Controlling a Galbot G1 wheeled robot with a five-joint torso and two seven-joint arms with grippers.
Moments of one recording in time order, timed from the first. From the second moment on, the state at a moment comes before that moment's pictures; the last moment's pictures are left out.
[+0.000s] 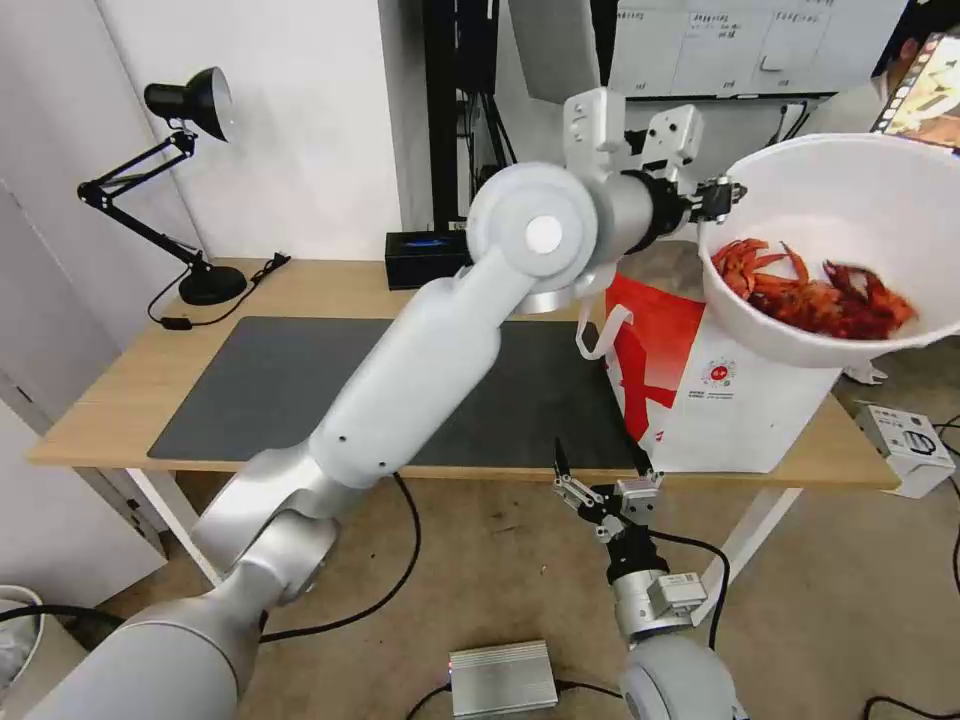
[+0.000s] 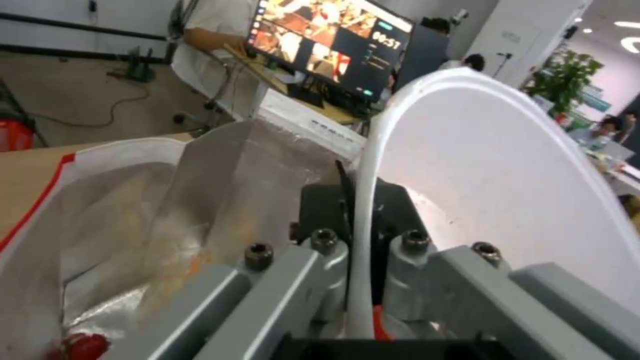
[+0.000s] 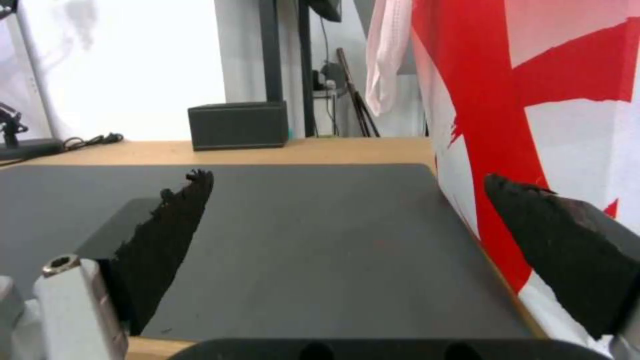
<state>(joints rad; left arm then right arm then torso) 0.05 -1.60 0.18 -1.64 -1.41 0.73 -0.57 -1.50 1.36 0.27 2.04 0.10 0.14 0.19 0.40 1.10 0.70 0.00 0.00</state>
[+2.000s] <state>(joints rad) -0.05 -1.60 0.29 -1.43 -1.44 0.40 -0.82 -1.50 1.36 0.27 2.04 0.10 0.14 0.19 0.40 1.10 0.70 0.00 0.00</state>
